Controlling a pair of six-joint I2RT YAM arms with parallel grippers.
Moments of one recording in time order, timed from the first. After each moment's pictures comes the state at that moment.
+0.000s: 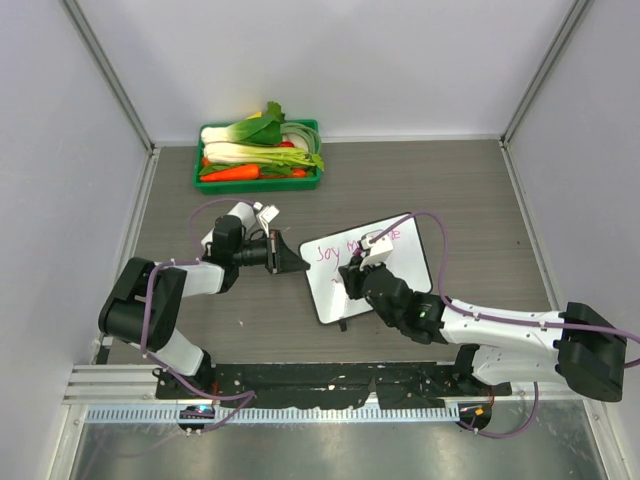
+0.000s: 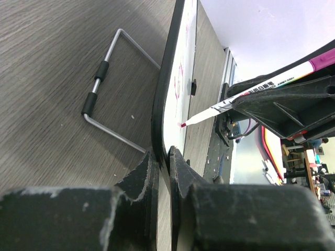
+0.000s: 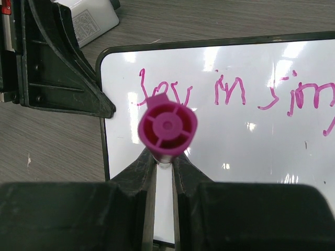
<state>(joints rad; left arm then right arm) -0.31 1.57 0.53 0.66 1.02 -0.58 1.10 1.13 0.54 0.23 0.59 0.45</state>
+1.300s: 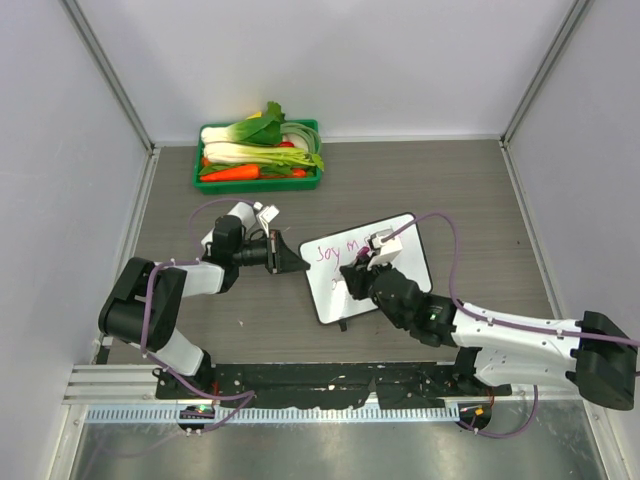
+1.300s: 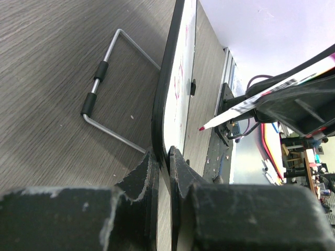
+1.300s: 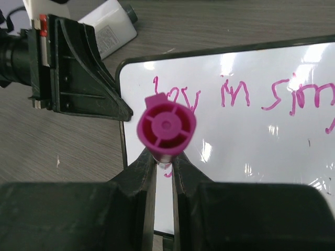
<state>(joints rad) -0.31 1.57 0.53 0.66 1.02 -0.58 1.11 1.05 0.52 0.21 0.55 0.51</state>
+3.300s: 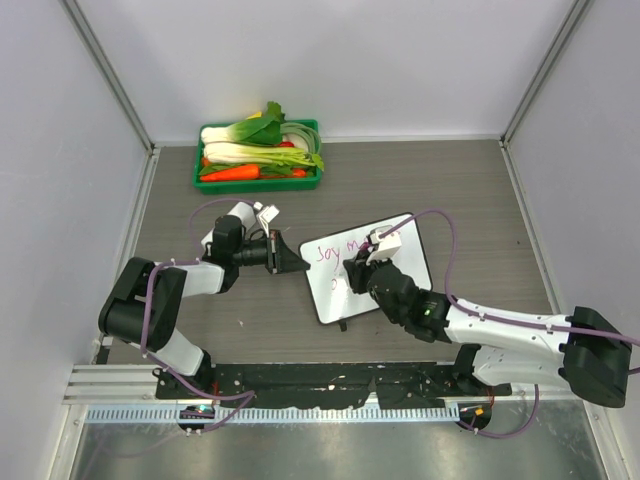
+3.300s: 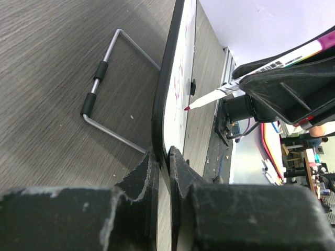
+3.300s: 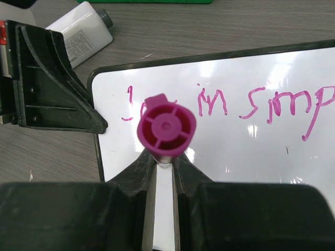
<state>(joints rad) -0.31 1.57 0.53 0.66 1.02 -0.58 1.07 1.08 0.53 0.24 0.60 0.47</state>
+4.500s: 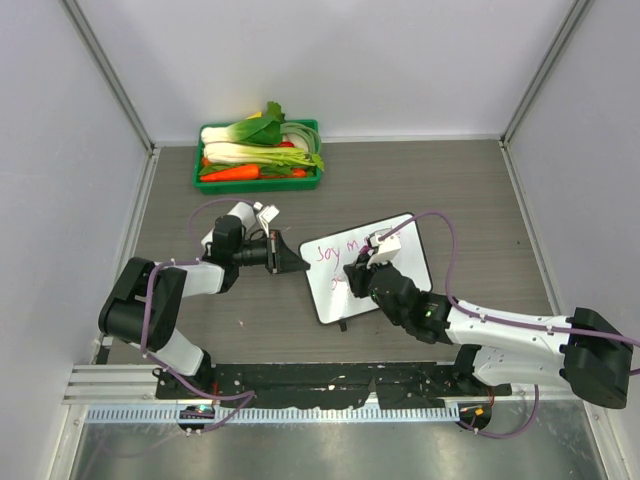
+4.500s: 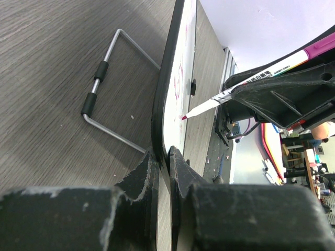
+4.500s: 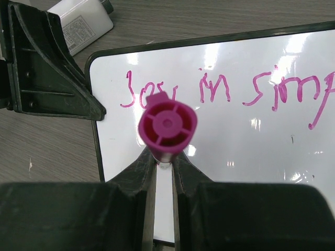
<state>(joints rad) -0.31 1.57 0.53 0.66 1.02 -0.58 1.06 1.08 0.51 0.22 0.56 0.48</state>
